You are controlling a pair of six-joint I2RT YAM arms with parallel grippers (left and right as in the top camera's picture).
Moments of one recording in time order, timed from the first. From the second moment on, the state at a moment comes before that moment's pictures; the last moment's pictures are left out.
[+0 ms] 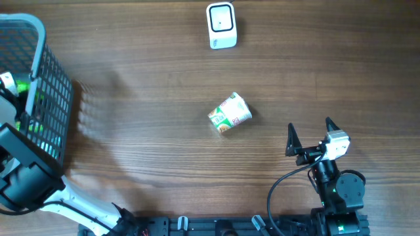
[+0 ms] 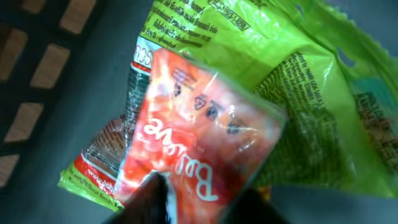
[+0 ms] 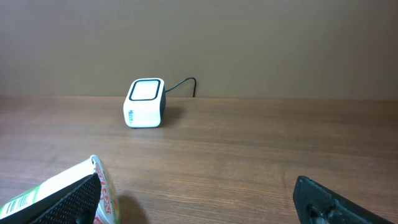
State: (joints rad) left arm 0.73 2.01 1.43 -0.53 -0.06 0.27; right arm 0.09 0.05 0.01 0.00 -0.08 0.05
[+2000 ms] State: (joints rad) left arm 0.66 1.25 1.64 -0.97 -0.04 -0.63; right arm 0.09 0.05 0.01 0.00 -0.08 0.05
